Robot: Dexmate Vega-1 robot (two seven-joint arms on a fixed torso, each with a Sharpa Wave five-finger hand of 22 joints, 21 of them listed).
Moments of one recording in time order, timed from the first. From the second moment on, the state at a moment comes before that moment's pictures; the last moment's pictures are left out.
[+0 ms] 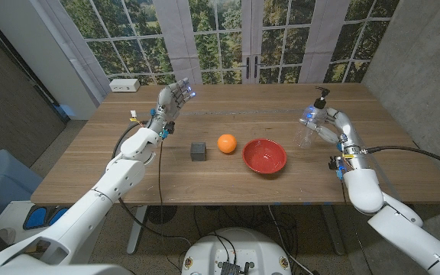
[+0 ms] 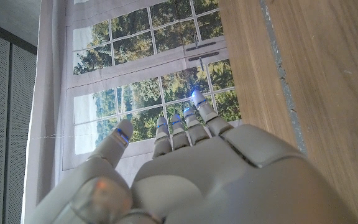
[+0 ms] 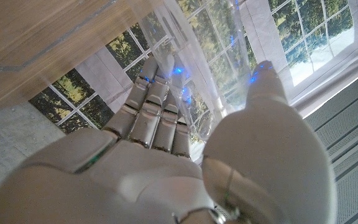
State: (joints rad) left arm 0.92 0.57 0.32 -1.60 -0.74 -0.22 0.00; left_hand 0.07 0.09 0.80 0.02 0.19 0.18 -0.02 0.18 0.17 0.13 -0.04 0.19 0.17 0.14 -0.04 0.19 0.17 0.10 0.01 0.57 0.17; right arm -1.42 -0.71 -0.12 -1.94 -0.08 0.21 -0.56; right_hand 0.98 -0.07 0.19 -0.11 0.27 0.65 0.08 0.40 0.21 0.86 -0.04 0.34 0.46 0.89 -0.04 0.36 0.62 0.51 -0.05 0.88 0.20
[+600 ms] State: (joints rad) left arm 0.93 0.58 0.31 -1.61 -0.75 -0.20 0.00; left_hand 0.07 0.09 0.80 0.02 0.19 0.19 -0.02 0.19 0.17 0.13 -0.04 0.19 0.17 0.15 -0.04 0.19 0.17 0.11 0.00 0.56 0.17; right arm -1.51 -0.69 -0.07 -2.00 -0.15 0.19 -0.56; right_hand 0.98 -0.07 0.18 -0.11 0.28 0.65 0.07 0.39 0.21 0.86 -0.04 0.32 0.47 0.88 -0.05 0.34 0.62 0.50 -0.05 0.89 0.20
